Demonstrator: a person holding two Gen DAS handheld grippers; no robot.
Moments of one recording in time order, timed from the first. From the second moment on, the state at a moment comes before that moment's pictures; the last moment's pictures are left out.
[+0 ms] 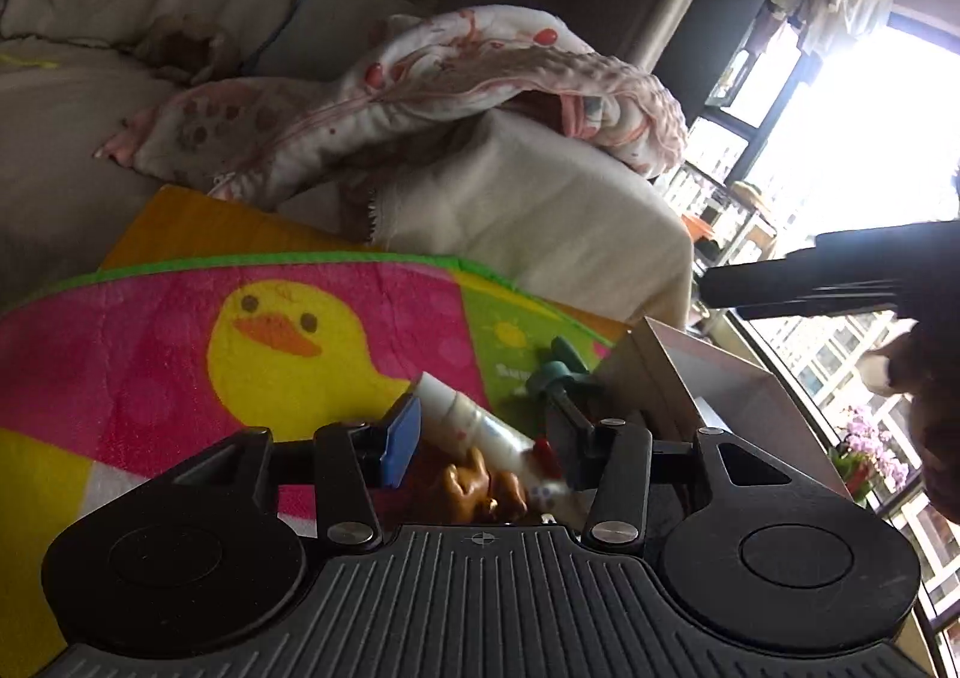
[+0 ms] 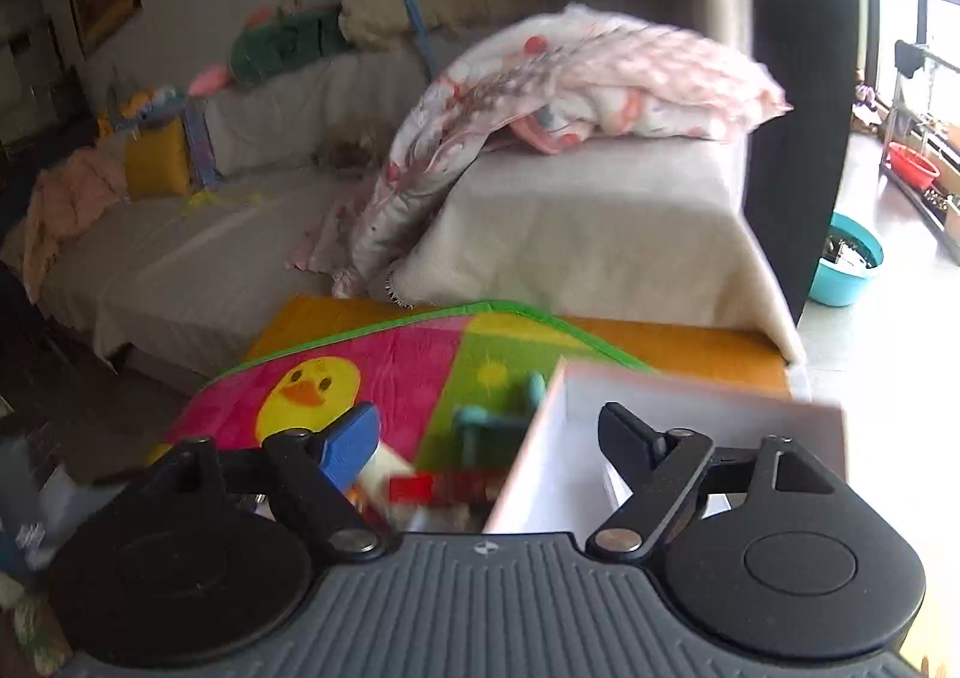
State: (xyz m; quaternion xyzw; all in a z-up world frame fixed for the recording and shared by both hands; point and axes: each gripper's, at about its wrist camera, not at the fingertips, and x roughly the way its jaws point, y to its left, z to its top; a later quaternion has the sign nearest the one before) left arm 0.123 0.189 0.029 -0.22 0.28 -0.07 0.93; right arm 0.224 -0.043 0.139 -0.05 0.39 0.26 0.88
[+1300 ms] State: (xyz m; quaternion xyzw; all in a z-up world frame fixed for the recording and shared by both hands) left arm 0.019 0.140 0.042 -0.16 0.30 -0.13 0.93; right arm -0.007 -0.135 0.047 -0.15 0.36 0.31 0.87
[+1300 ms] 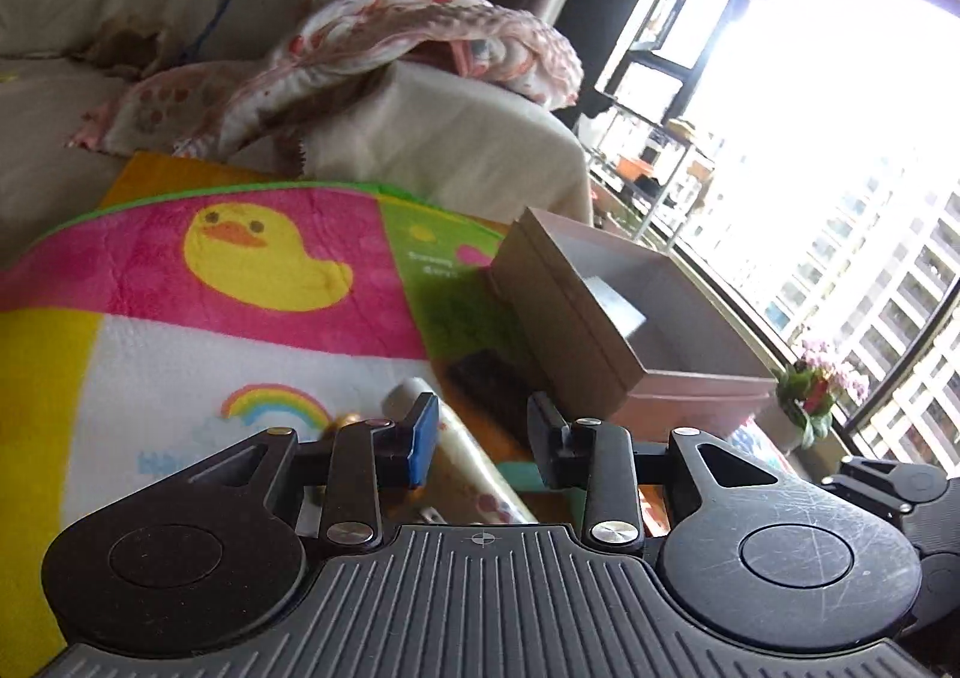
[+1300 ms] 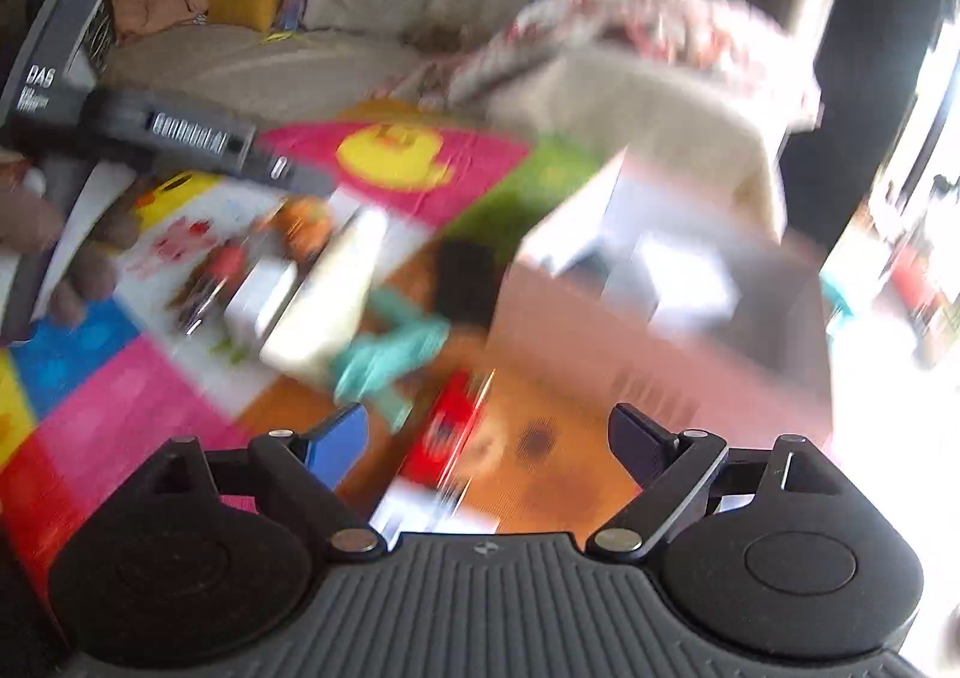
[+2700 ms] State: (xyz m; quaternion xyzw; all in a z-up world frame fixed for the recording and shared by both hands) left arm -0.054 0.041 0.001 -0.01 0.34 -0.17 0.93; right arm 0.002 -0.134 0.006 -0.10 0.35 0.30 0.88
